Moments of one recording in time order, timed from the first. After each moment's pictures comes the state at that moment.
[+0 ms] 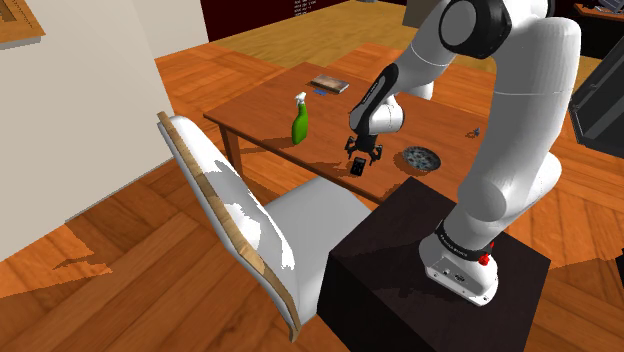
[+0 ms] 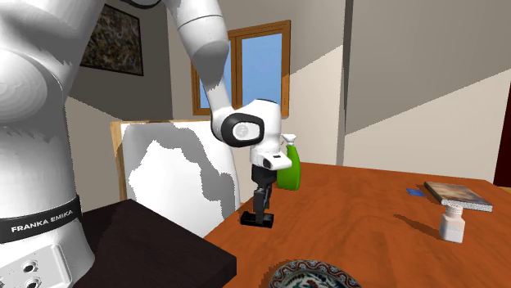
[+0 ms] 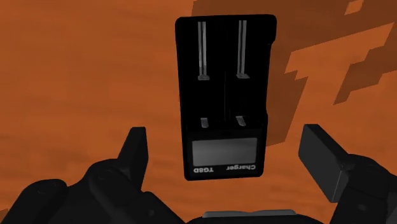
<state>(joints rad) -0.26 0.40 -0.09 -2.42 0.21 2.80 0.61</state>
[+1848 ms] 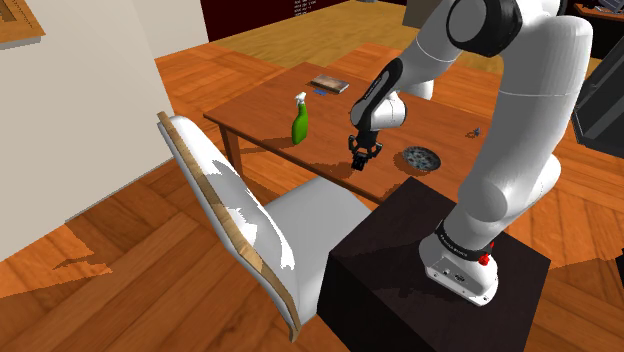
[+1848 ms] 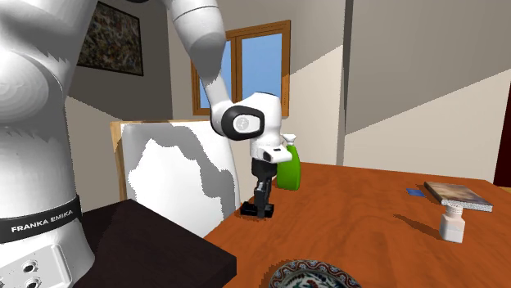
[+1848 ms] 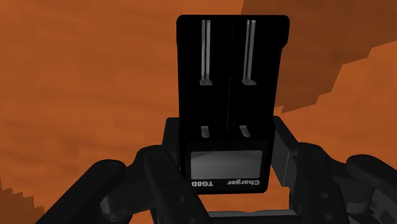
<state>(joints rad) -0.24 0.35 -0.11 -2.43 0.19 2.76 0.63</state>
